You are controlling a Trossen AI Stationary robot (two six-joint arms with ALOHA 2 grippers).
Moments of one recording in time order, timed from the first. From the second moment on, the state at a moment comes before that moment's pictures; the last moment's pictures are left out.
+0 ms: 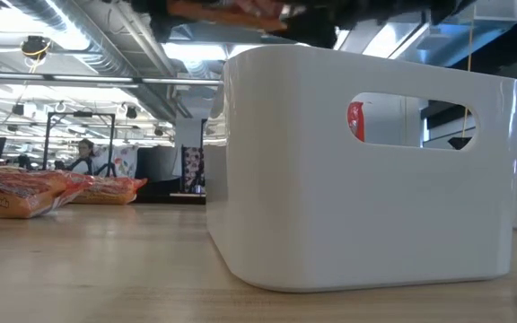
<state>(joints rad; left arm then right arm) -0.19 1.08 0.70 0.19 -0.30 -0.12 0.13 1.42 0.84 0.41 0.08 0.07</state>
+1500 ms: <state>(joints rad) -0.24 1.06 0.70 -0.02 -0.29 -0.13 0.08 1.66 1.59 -0.41 0.01 0.05</state>
